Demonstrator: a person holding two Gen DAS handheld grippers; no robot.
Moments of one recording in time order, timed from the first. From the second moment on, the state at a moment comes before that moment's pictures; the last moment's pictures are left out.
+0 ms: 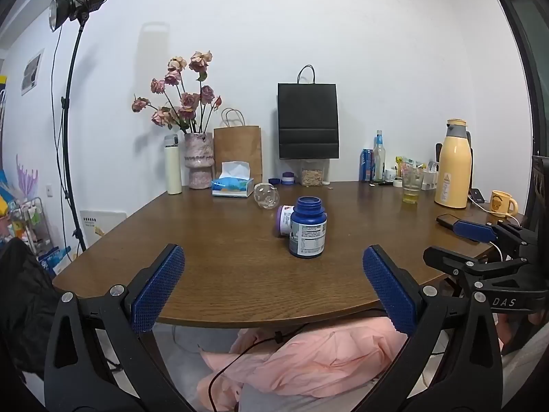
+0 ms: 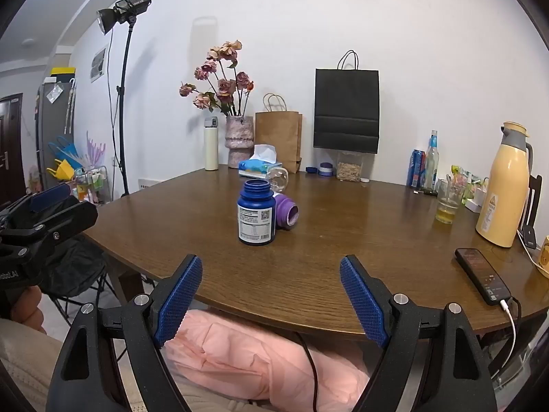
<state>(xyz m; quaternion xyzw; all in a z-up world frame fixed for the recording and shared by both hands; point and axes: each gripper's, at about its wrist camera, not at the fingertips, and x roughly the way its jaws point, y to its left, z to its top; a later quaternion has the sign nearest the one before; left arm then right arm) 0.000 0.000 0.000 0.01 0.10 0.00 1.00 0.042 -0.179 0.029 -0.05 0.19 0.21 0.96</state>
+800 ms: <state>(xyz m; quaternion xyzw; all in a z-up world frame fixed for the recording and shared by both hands) 0.000 0.000 0.000 0.00 0.10 0.00 0.99 0.044 -0.182 0.032 -0.05 0.18 0.21 0.96</state>
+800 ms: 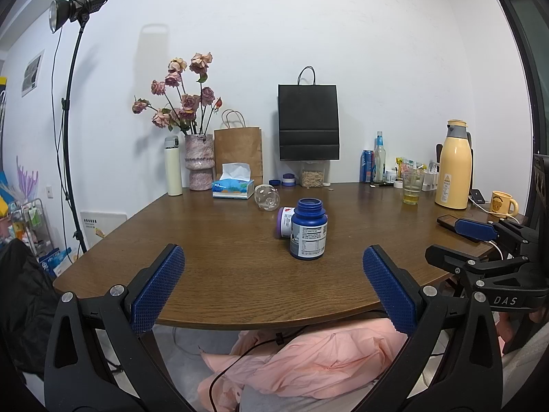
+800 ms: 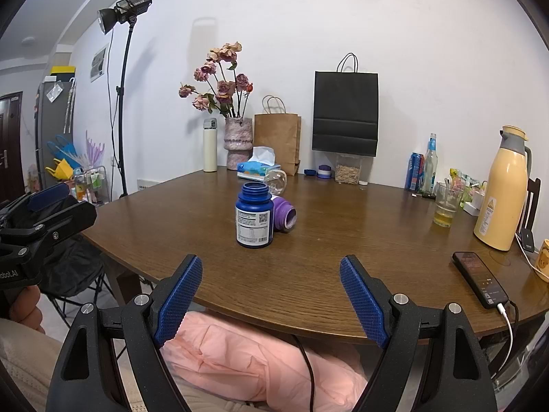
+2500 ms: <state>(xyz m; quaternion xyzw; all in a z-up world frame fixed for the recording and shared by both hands) -0.001 -0.003 -0.002 0.00 0.11 -0.01 0.99 0.044 -0.173 0.027 -0.05 0.19 0.22 0.96</state>
